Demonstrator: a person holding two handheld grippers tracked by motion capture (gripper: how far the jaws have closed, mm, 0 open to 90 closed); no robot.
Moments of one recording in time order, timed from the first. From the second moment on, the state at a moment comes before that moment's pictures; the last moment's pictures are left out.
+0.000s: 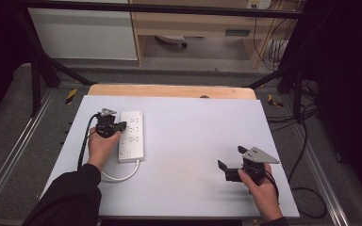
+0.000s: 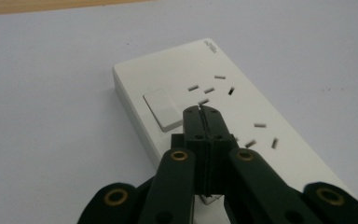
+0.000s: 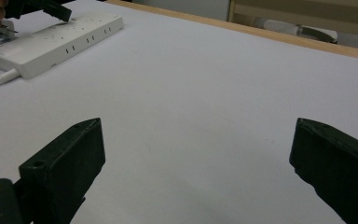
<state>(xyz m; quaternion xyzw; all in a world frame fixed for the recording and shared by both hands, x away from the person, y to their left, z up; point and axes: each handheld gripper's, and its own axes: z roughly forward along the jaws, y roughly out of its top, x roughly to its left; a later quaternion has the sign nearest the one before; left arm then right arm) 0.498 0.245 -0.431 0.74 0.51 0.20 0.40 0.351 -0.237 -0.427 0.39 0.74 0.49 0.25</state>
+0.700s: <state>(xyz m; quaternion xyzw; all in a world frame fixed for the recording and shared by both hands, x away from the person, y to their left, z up) 0.496 0.244 -0.426 0.73 0.50 0.21 0.41 0.351 -0.237 -0.428 0.39 0.74 0.49 0.25</state>
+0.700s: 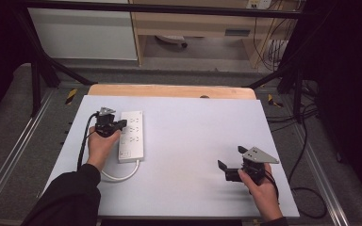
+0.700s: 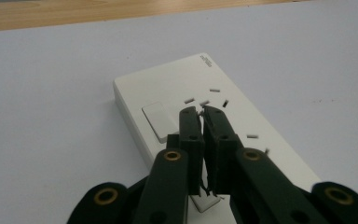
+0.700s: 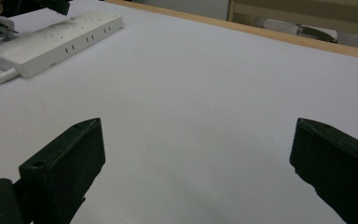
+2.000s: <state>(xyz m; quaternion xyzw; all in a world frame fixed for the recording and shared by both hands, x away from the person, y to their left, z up) 0.486 0.226 -0.402 0.71 0.48 0.24 0.46 0.351 -0.237 -0.427 0.39 0.74 0.48 0.25</state>
